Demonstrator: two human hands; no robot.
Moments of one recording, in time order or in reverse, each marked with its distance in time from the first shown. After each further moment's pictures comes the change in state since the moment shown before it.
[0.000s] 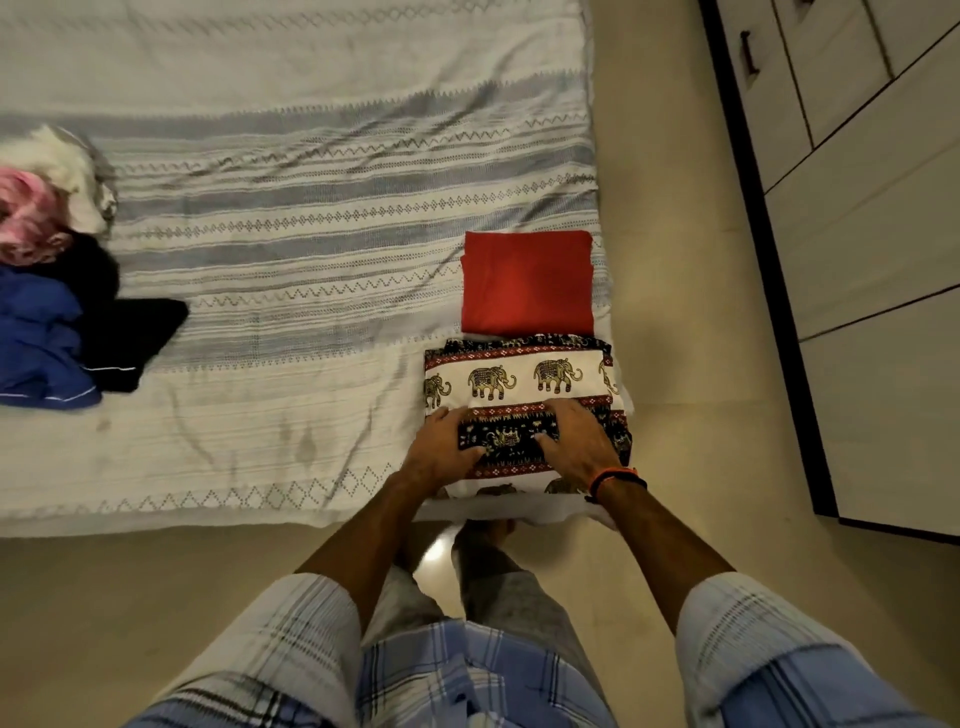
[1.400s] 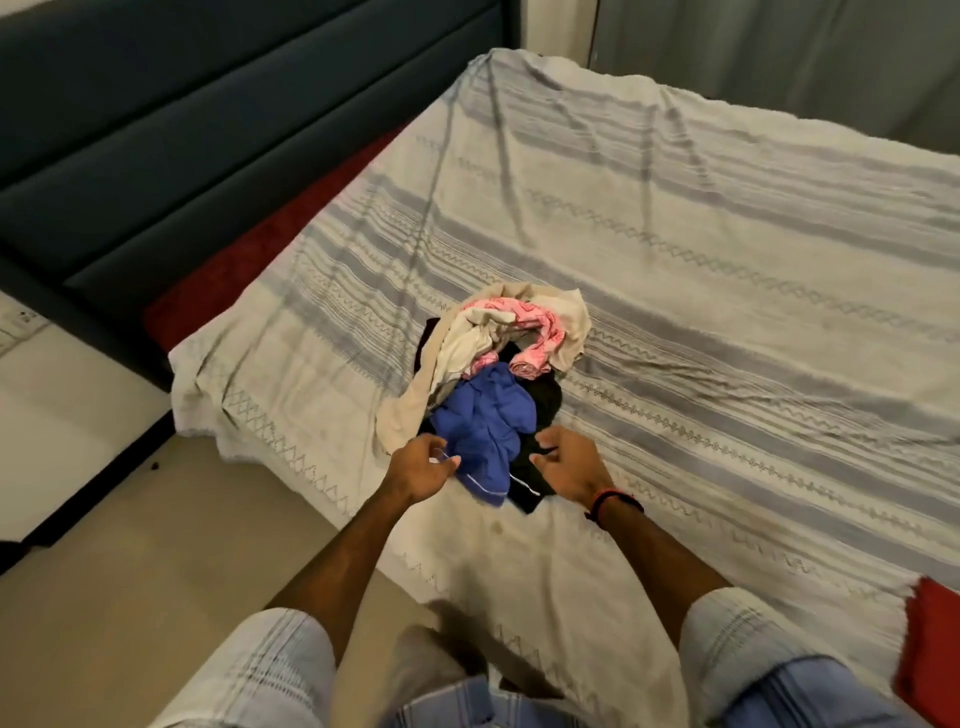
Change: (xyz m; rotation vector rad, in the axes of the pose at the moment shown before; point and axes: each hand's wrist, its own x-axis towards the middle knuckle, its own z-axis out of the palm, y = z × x) left_hand -0.167 -0.437 -0.445 -0.539 0.641 -0.439; right_hand 0.102 -0.643 0.204 -0.037 -0.188 -0.549
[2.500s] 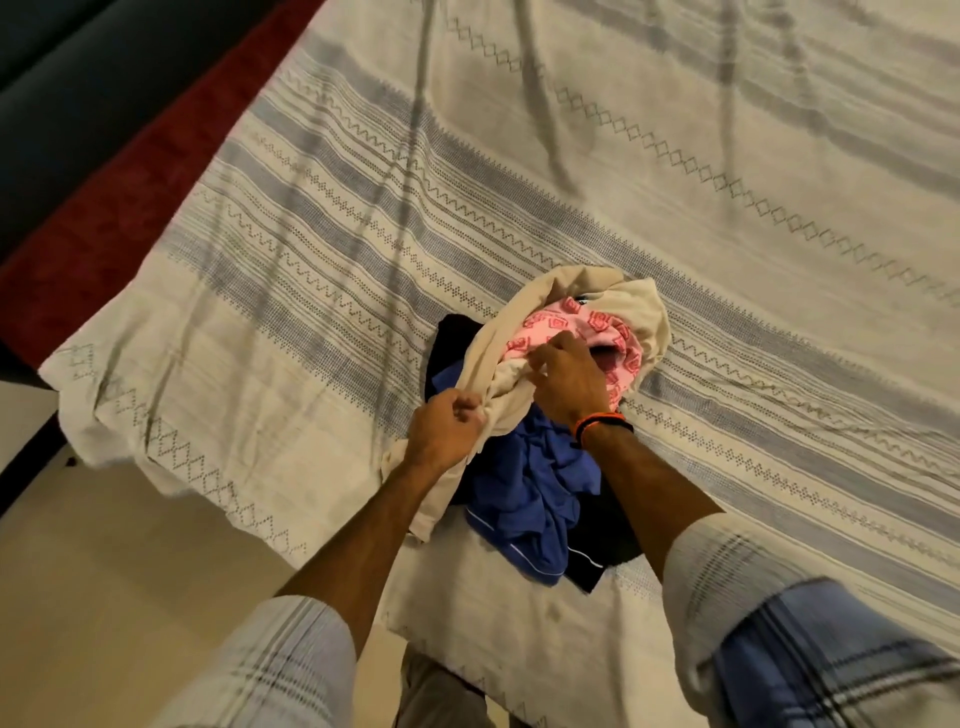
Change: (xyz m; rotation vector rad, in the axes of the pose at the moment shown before) left_hand 0.286 -0.001 -0.053 -0.093 -0.092 0.014; right_hand 0.301 -0.105 0.043 -0.451 0.081 -0.049
